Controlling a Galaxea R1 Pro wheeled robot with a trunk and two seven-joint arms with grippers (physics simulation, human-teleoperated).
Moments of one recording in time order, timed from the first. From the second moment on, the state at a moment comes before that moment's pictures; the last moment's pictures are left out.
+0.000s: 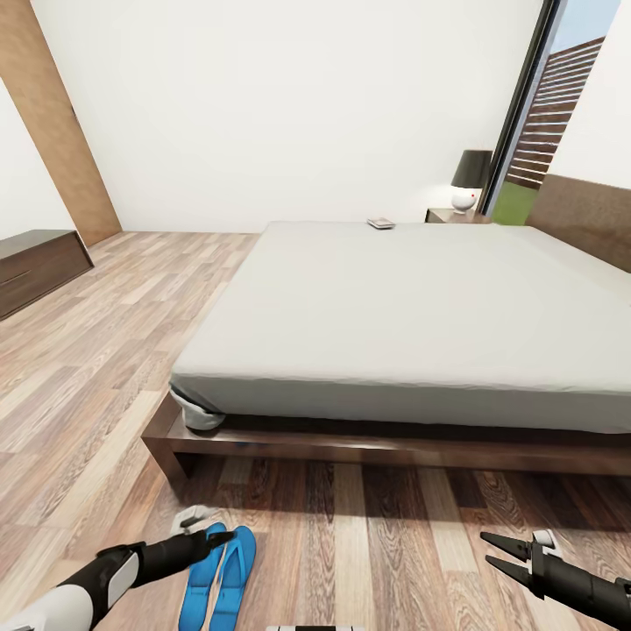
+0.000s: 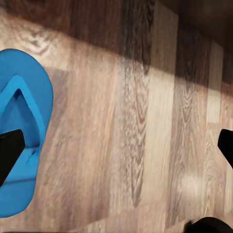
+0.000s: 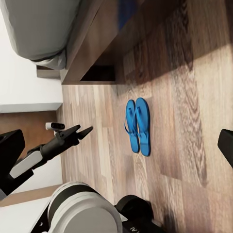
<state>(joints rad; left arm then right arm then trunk) -0.64 0.18 0.25 -0.14 0.03 0.26 -0.78 -0.44 -0.55 0.25 -0.35 -0.81 0.58 1.31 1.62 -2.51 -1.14</state>
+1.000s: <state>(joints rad) -0.64 0.21 0.26 -0.11 0.13 0.26 -0.79 -0.44 -0.55 0.25 -0.32 -0.82 0.58 1.31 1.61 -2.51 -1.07</state>
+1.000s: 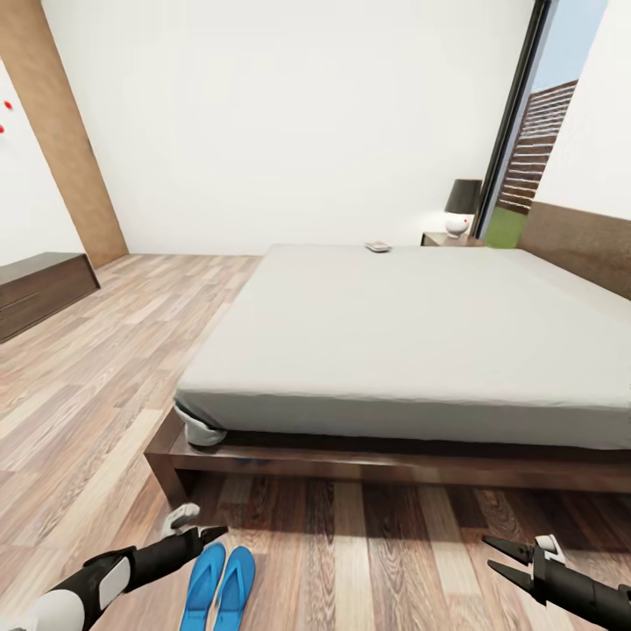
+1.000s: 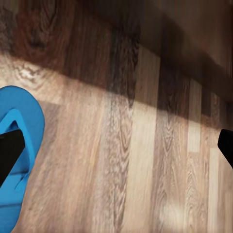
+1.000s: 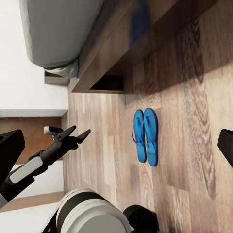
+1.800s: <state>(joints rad) -0.64 0.21 0.26 -0.10 0.13 0.26 -0.78 -0.44 -0.55 0.25 -0.32 -0.82 0.59 1.31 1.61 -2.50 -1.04</state>
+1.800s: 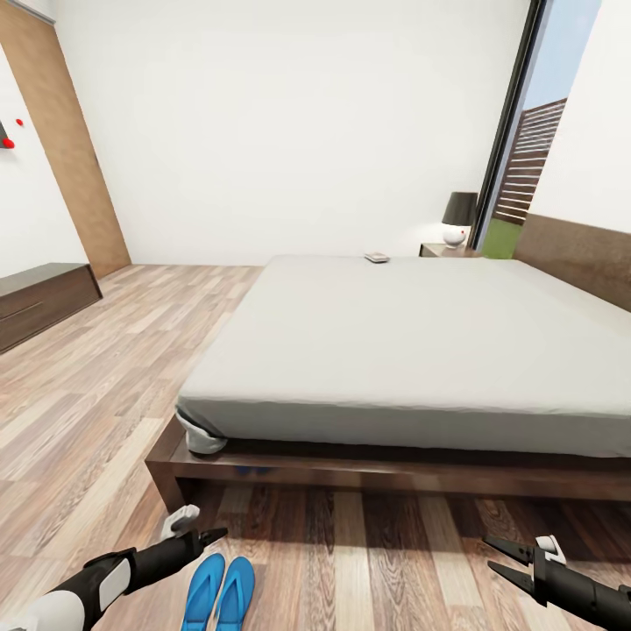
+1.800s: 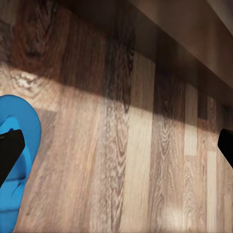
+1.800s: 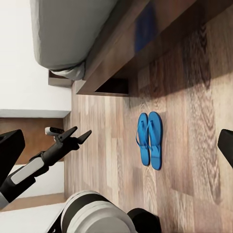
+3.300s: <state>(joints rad) -0.60 0.29 0.28 -0.14 0.14 0.26 -0.88 -0.44 -0.52 0.22 -0.22 -0.83 0.58 1.31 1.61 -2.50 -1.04</state>
